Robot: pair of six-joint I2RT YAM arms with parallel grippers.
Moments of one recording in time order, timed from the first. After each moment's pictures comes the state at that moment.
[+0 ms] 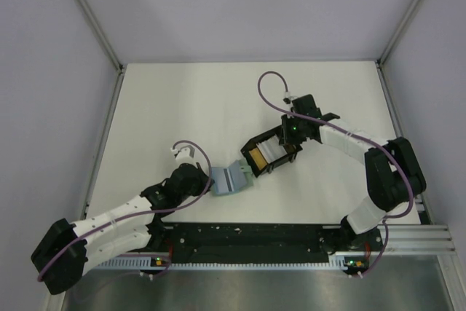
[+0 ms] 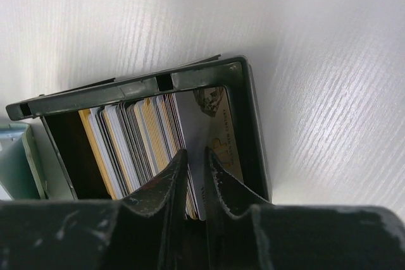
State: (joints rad) left arm -0.78 0.85 0.25 -0.07 -0.22 -0.89; right arm 0.43 1.61 1.00 -0.35 -0.16 0.31
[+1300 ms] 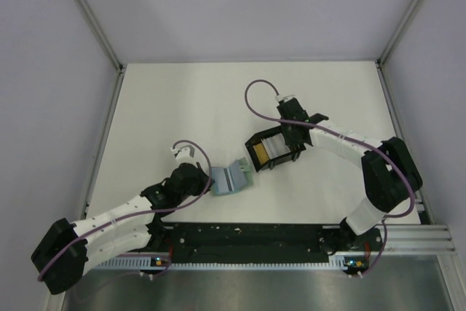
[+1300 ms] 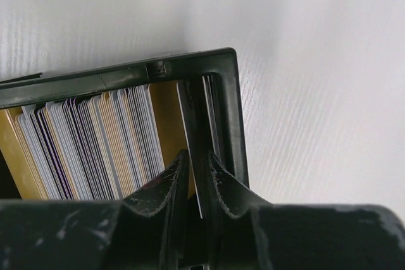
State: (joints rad) left arm -0.78 0.85 0.25 -0.06 -0.22 -0.89; right arm 0.56 1.61 1.05 -0.45 0.30 0.24
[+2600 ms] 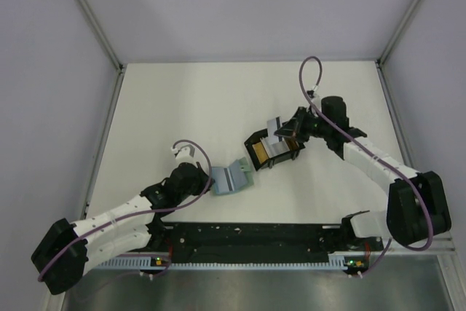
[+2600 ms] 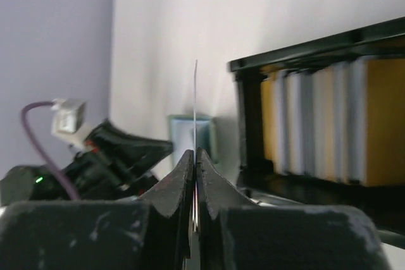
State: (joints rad) left arm -0.77 0.85 0.25 -0.05 -0.21 -0.88; right arm 0.30 1.33 0.82 -0.09 -0.53 0.67
